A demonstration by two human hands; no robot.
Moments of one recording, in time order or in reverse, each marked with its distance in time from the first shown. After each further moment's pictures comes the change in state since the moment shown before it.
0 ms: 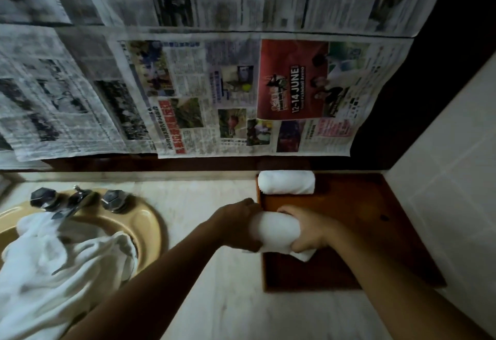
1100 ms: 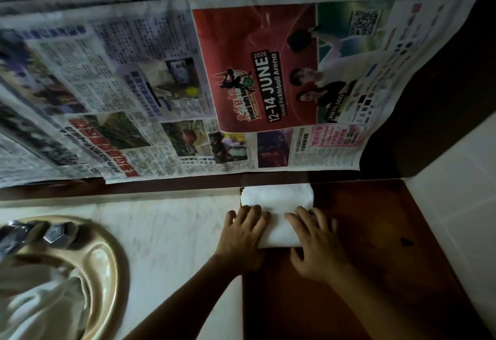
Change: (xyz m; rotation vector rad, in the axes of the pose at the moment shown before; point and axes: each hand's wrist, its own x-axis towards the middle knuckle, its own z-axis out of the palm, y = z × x) left_hand 0.127 -0.006 0.086 0.306 0.322 0.054; right_hand 0.095 0.119 0.025 -0.420 0.424 -0.042
